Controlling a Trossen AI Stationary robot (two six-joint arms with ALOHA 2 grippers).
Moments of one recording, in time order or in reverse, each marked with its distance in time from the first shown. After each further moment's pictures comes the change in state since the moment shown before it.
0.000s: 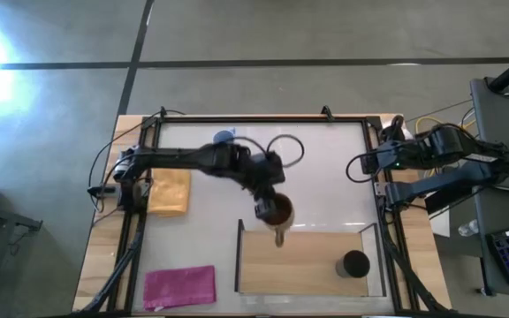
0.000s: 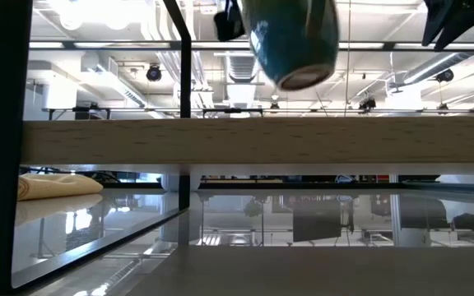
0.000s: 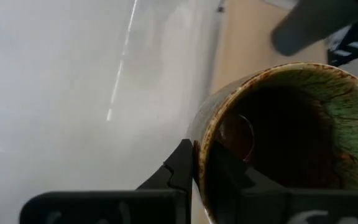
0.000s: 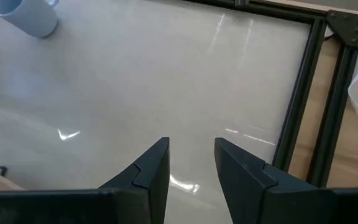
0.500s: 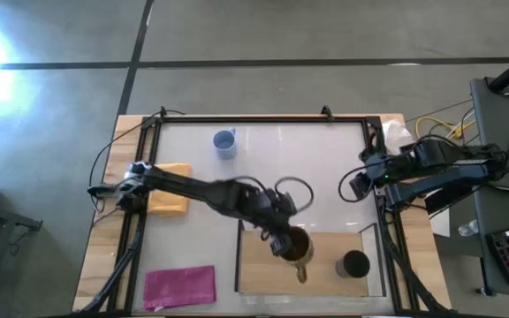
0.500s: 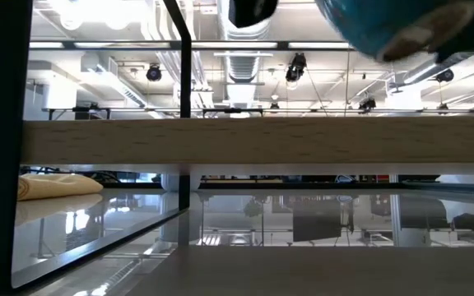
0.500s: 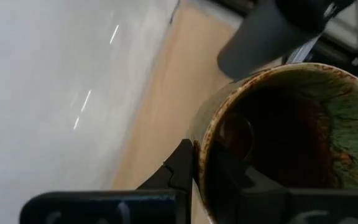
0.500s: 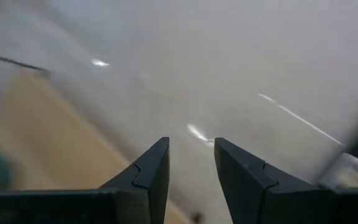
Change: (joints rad) left arm -0.195 0.120 0.032 0.198 -0.104 -0.298; right arm 0.094 -0.037 -0.197 0.297 -0.273 -0.140
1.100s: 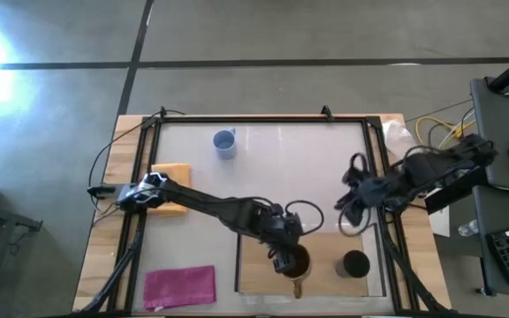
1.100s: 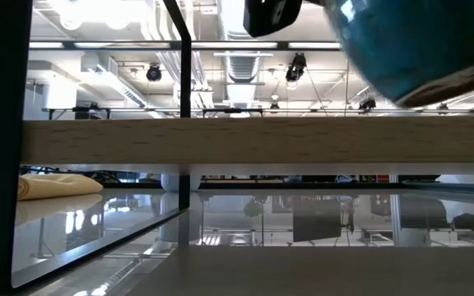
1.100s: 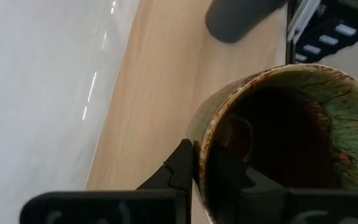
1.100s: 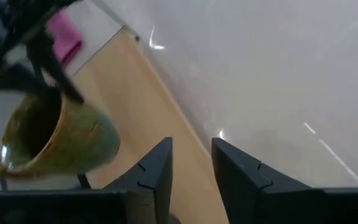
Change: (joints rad) left arm -0.051 0.136 0.127 -0.079 0.010 0.065; right arm 0.279 0.193 0.080 0.200 0.007 -0.040
